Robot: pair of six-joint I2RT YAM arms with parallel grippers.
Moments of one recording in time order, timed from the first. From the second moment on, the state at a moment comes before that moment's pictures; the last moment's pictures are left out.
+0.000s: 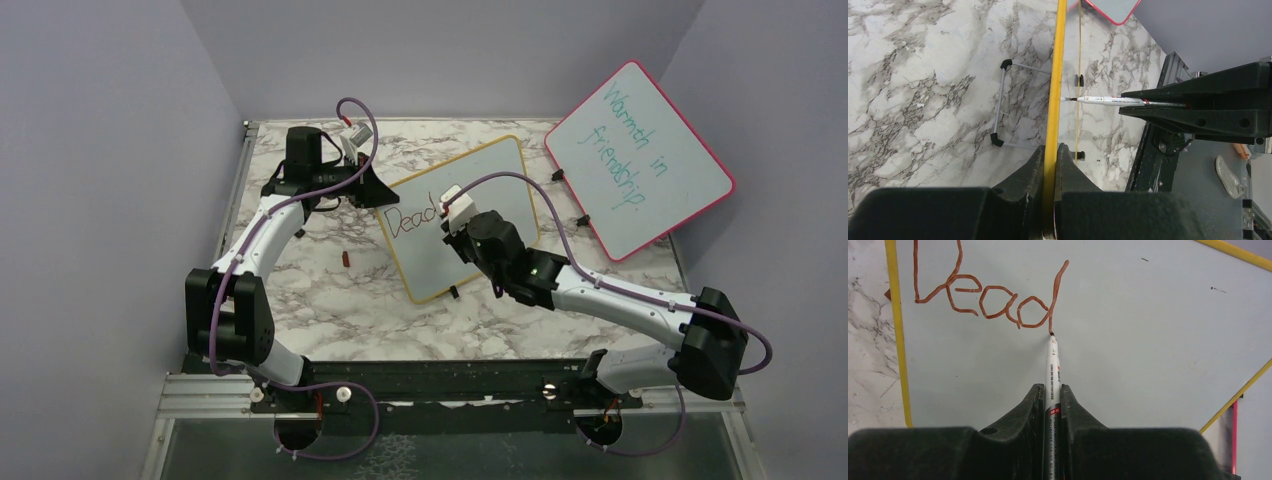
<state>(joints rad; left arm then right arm) -0.14 1.52 1.19 -0.26 1.01 -0.07 0.97 1.31 0.92 0.00 0.43 -0.17</state>
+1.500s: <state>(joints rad) -0.14 1.53 1.20 -0.26 1.01 -0.06 0.86 1.27 0.88 0.08 0.37 -0.18</state>
